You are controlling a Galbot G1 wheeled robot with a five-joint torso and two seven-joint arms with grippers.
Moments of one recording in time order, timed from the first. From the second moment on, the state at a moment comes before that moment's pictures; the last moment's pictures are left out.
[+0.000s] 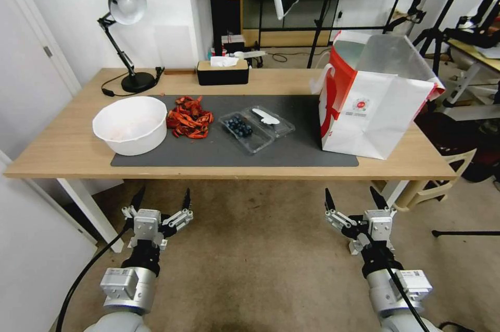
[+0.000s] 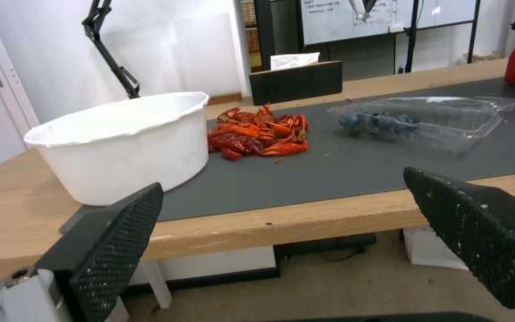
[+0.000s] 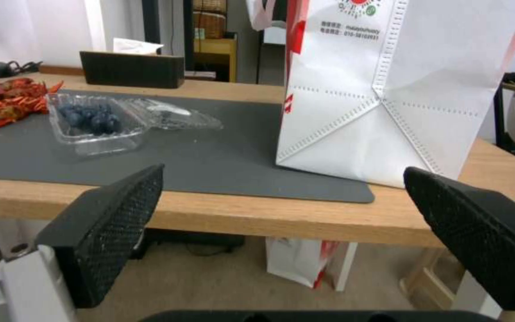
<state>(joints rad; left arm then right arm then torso) 1.80 -1.50 -0.55 -2.30 0.00 0.00 0.00 -1.80 1.50 0.55 2.30 0.00 0.00 0.00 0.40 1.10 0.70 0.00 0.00</state>
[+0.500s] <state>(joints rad) 1.80 -1.50 -0.55 -2.30 0.00 0.00 0.00 -1.80 1.50 0.55 2.30 0.00 0.00 0.00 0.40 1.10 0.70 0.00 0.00</state>
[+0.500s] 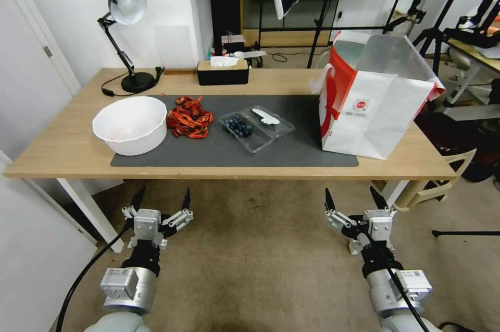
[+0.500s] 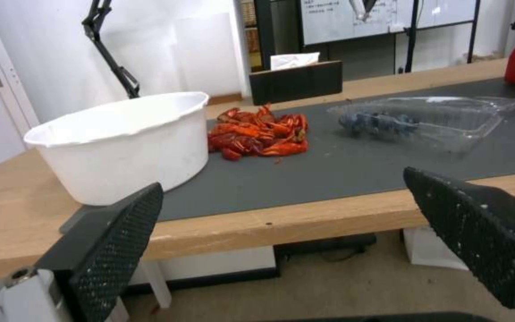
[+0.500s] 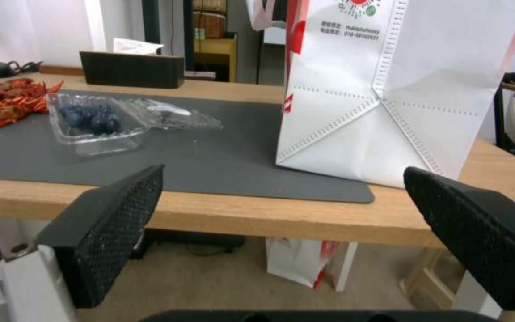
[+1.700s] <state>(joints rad) 1.68 -1.46 -0.38 -2.13 -0.12 -0.15 -0.24 -1.60 1.54 0.50 2.06 -0.09 0.12 -0.10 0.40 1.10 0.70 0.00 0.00</state>
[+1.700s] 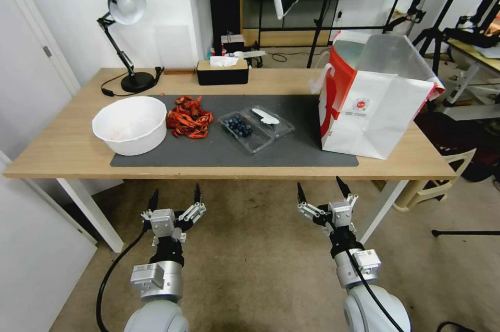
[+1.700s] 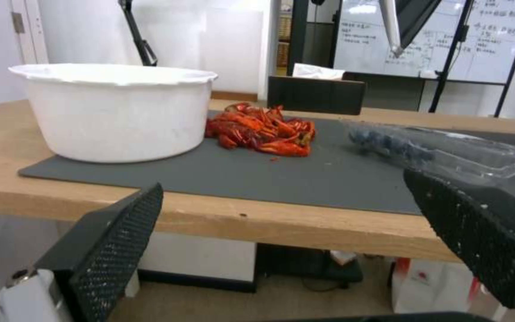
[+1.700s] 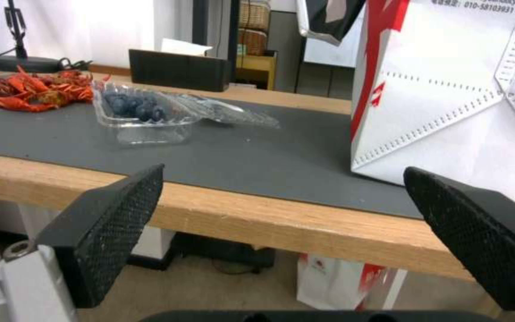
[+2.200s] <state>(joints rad) 1.69 -1.47 -0.39 -2.14 -0.11 -0.16 -0.24 -1.61 1.54 0.50 2.05 -0.08 0.12 -0.11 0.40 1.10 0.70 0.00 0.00</state>
